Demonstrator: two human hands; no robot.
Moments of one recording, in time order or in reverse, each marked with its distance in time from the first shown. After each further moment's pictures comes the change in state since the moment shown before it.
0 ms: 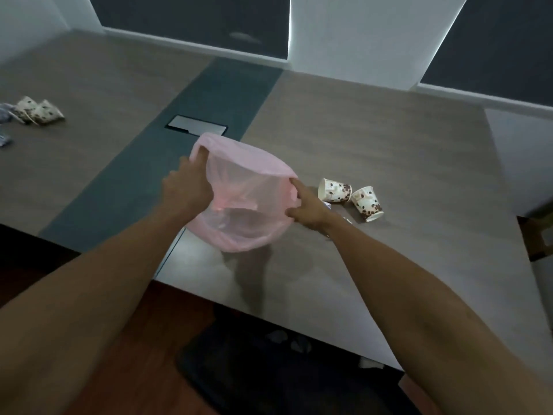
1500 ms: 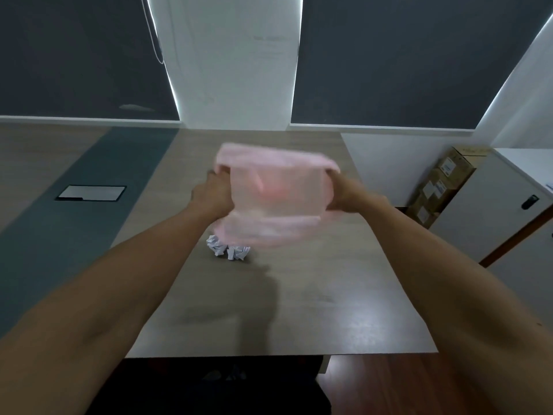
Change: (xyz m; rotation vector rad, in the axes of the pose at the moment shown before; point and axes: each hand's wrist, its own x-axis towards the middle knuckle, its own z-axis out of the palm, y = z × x) left_hand -0.061 0.295 -0.020 -0.007 -0.059 0.439; right_hand -0.226 0.034 -0.304 -0.741 0.438 0.132
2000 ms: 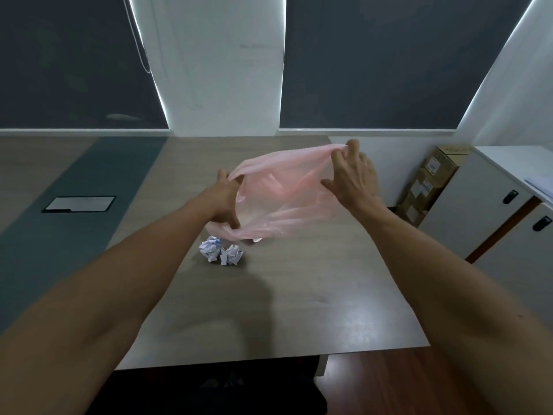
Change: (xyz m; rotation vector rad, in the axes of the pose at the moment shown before) left_hand 0.009 0.014 0.001 -0.064 -0.219 0.251; right_hand -0.023 0.003 -0.020 -0.374 0.528 0.070
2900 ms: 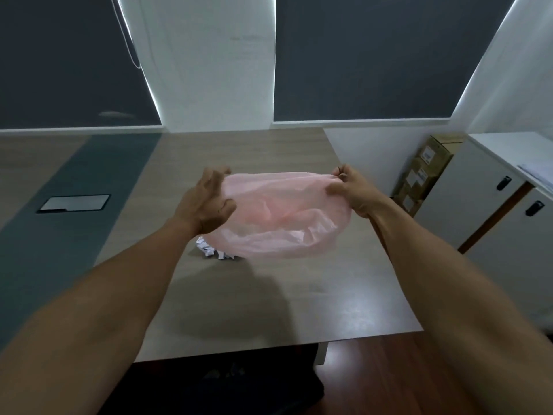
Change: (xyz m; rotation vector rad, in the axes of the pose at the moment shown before) left_hand -0.034 -0.014 0.026 -0.133 0.475 0.230; right_hand -0.033 0.029 0.008 1.213 -0.476 0.434
